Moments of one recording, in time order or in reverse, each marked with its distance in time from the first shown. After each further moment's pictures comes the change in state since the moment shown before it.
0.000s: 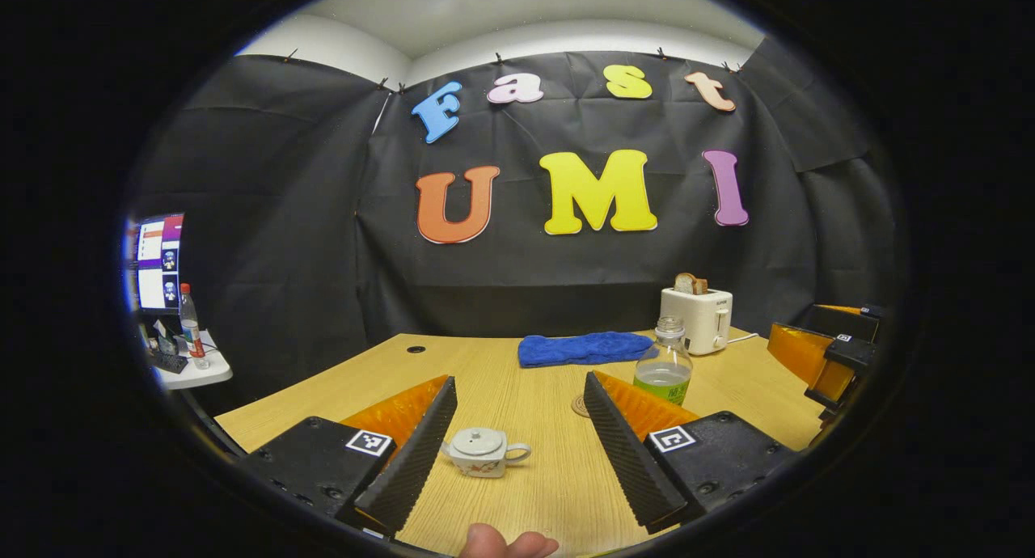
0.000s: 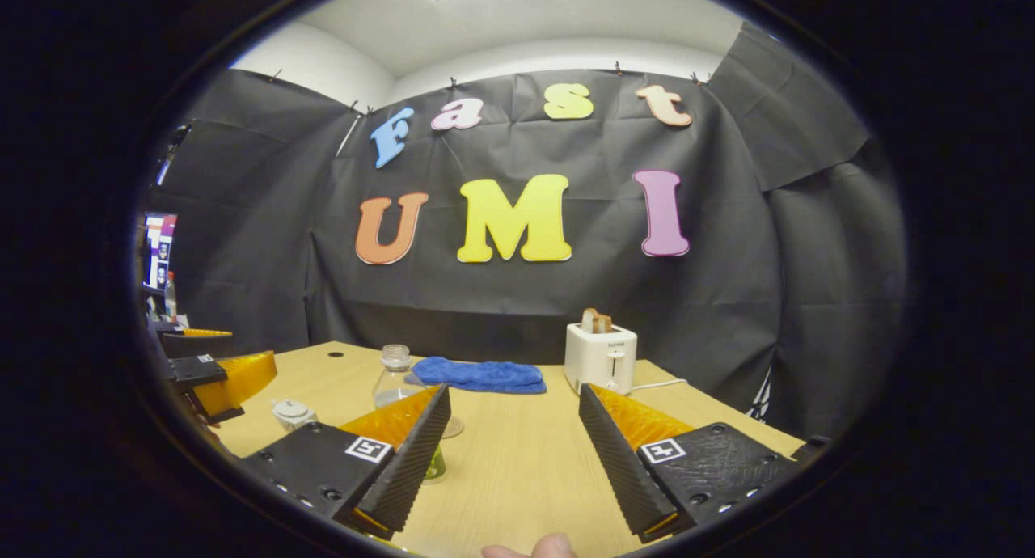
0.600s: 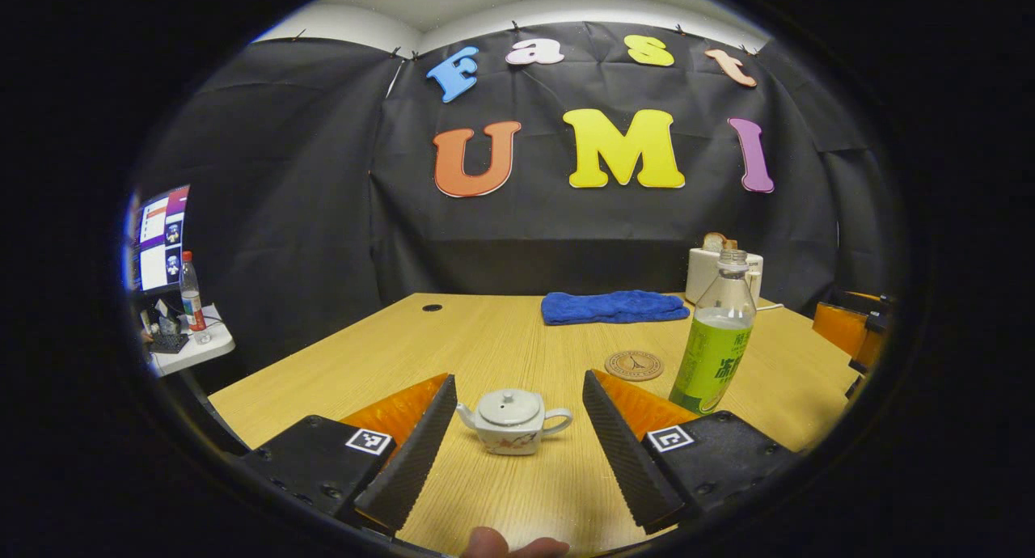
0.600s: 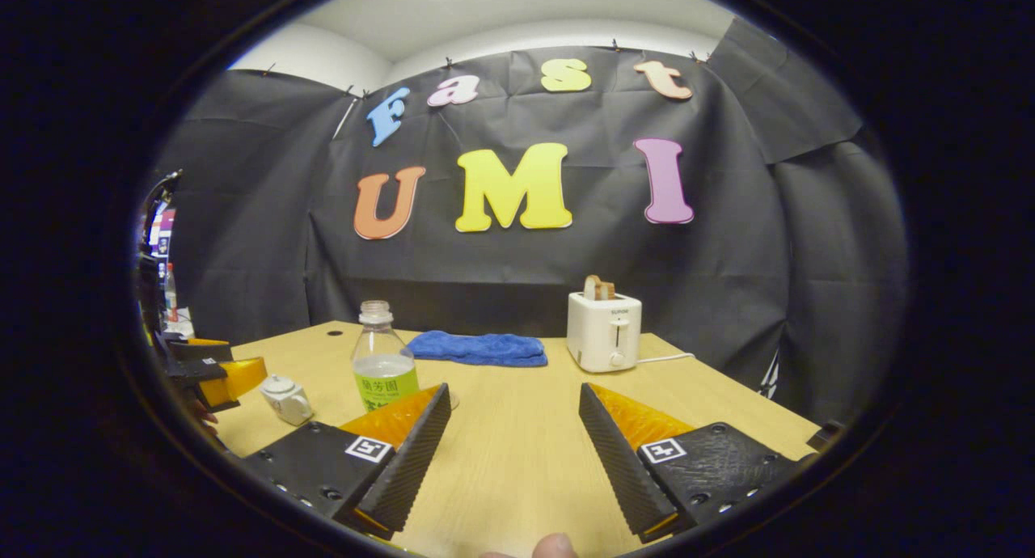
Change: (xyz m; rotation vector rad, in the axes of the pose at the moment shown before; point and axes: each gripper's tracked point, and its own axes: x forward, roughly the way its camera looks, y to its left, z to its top) left arm 0.027 0.027 -0.062 -0.020 0.145 0.039; right arm 0.014 -0.016 -0.042 0.023 0.095 0.001
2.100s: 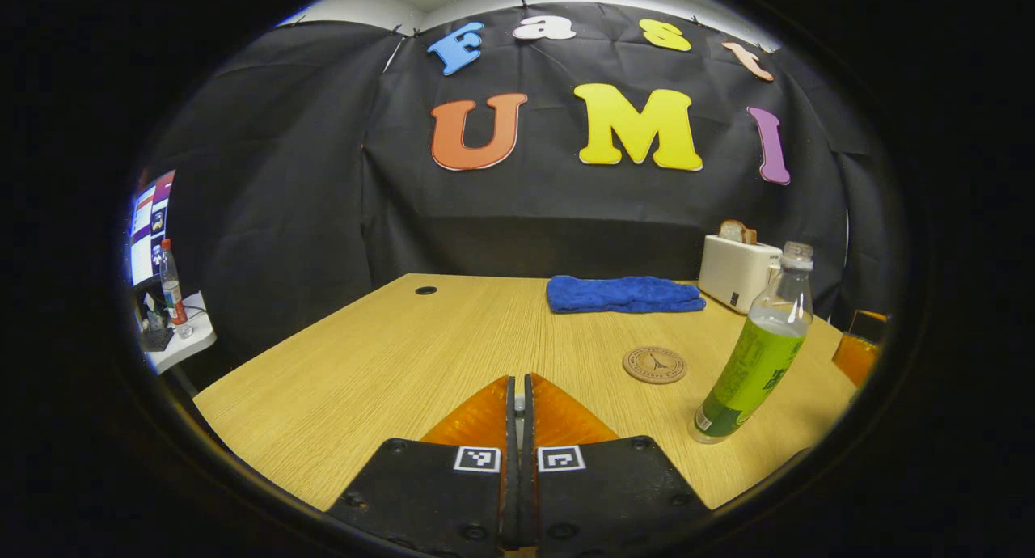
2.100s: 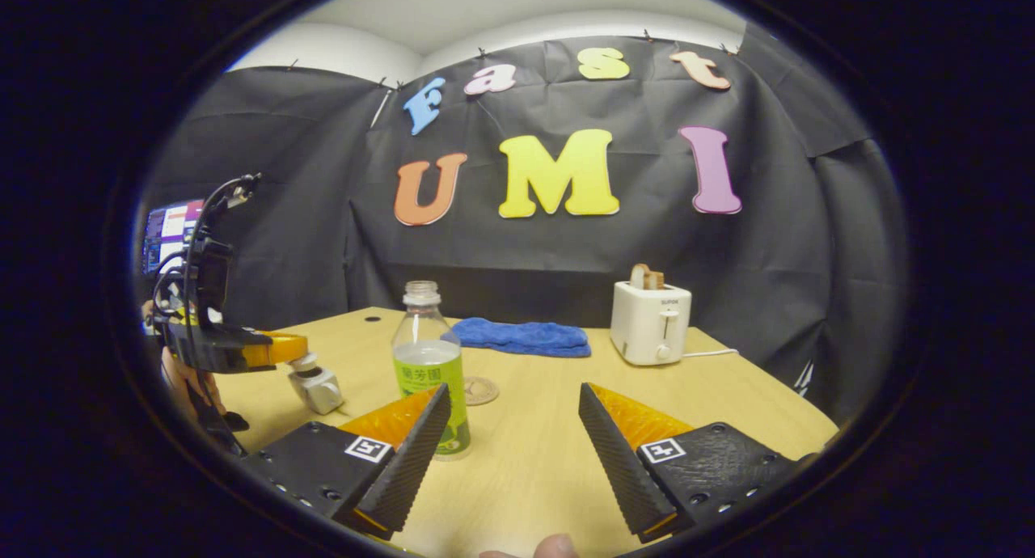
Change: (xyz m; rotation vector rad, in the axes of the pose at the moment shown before) left arm 0.037 0.016 0.000 -0.034 0.059 -0.014; right arm 0.011 0.055 -0.018 -0.035 0.049 0.201
